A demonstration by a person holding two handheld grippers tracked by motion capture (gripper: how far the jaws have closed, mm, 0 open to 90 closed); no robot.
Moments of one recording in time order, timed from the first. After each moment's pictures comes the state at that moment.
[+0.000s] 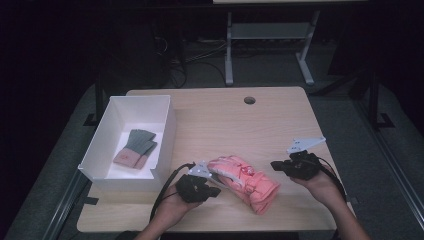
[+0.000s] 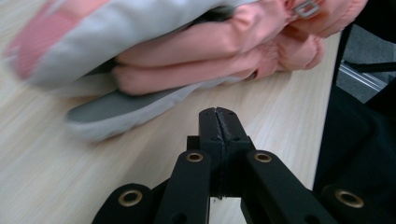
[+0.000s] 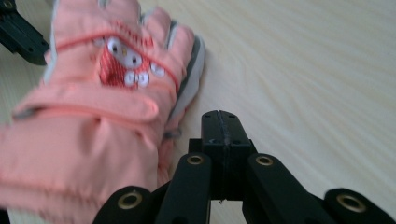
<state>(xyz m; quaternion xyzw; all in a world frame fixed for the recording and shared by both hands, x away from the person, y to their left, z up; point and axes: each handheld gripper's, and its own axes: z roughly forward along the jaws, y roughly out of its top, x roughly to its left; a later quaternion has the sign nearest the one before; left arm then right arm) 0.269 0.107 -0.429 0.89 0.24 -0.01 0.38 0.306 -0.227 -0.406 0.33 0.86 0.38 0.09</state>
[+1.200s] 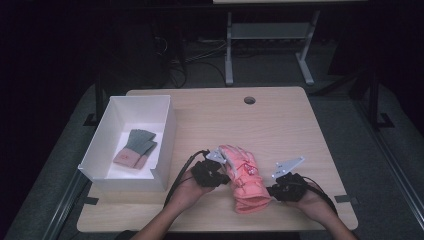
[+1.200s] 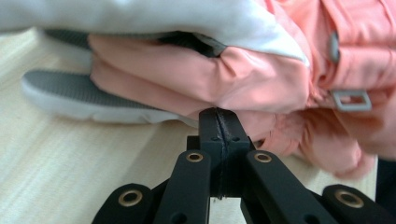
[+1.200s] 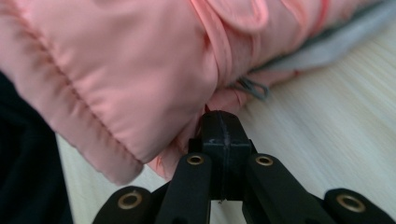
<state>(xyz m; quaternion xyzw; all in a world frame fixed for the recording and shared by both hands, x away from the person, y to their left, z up) 0.318 0.077 -0.436 0.90 0.25 -0.01 0.35 0.277 -0.198 -0.450 0.26 0.90 0.34 0.00</state>
